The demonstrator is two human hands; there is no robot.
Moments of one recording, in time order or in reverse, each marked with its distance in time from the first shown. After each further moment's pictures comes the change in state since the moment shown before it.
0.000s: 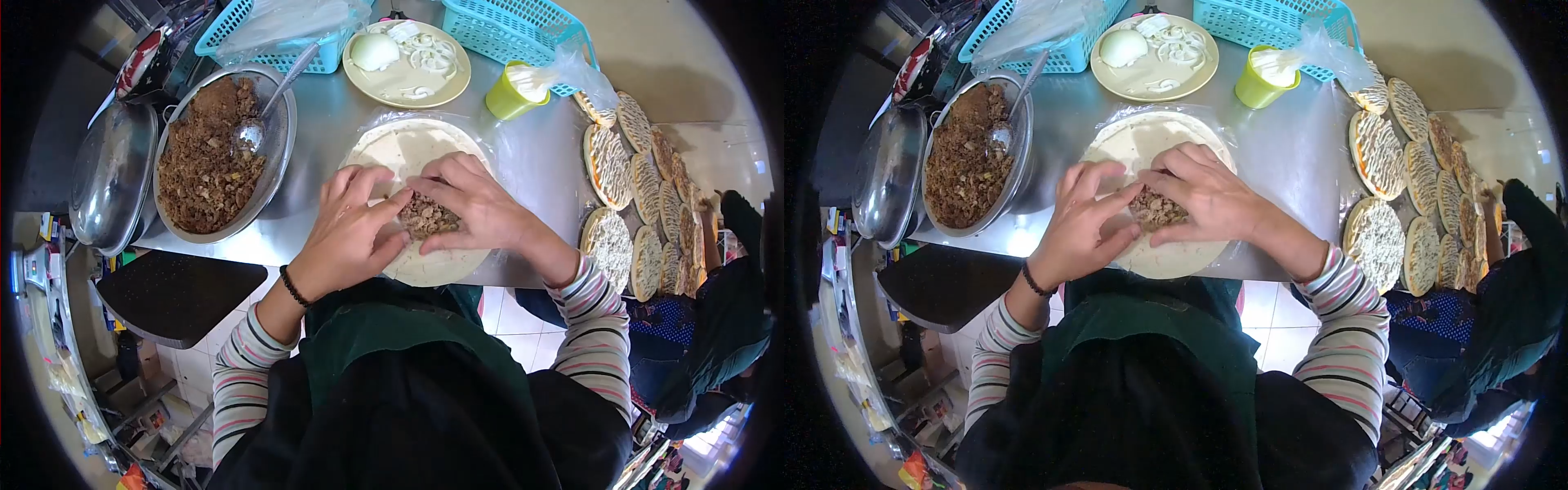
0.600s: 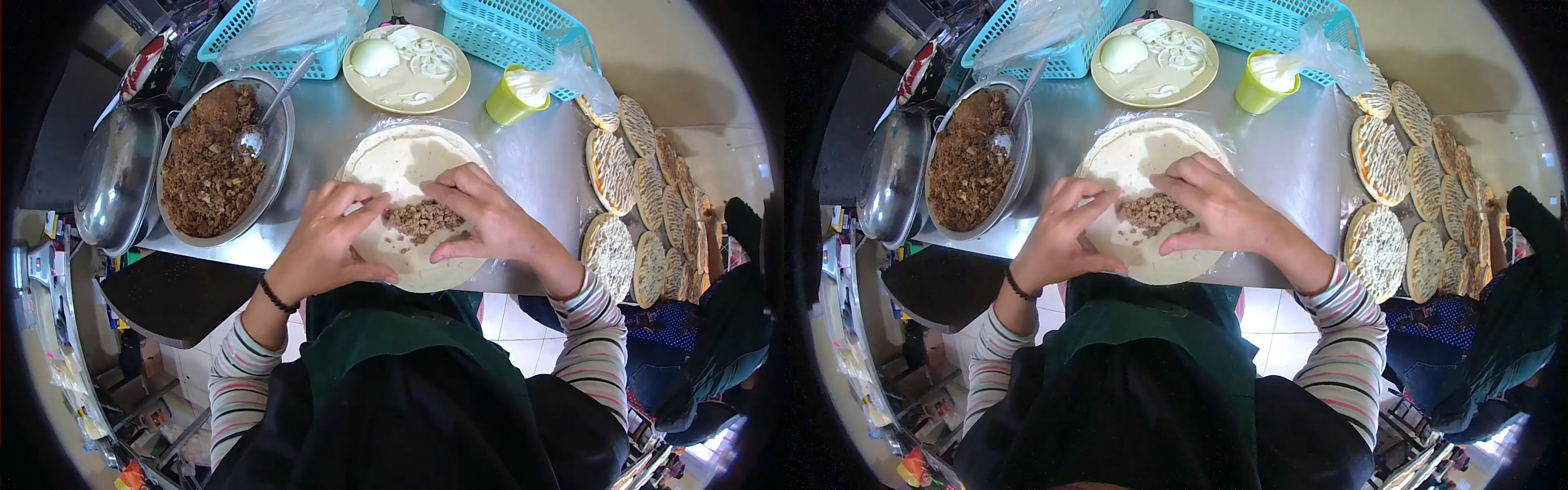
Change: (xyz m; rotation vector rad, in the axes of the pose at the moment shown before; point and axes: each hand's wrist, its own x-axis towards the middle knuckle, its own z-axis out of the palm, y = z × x) left_hand -0.005 -0.013 -0.007 -0.044 0.093 0.082; right_hand -0.010 -0.001 -0.004 0.050 0.144 0.014
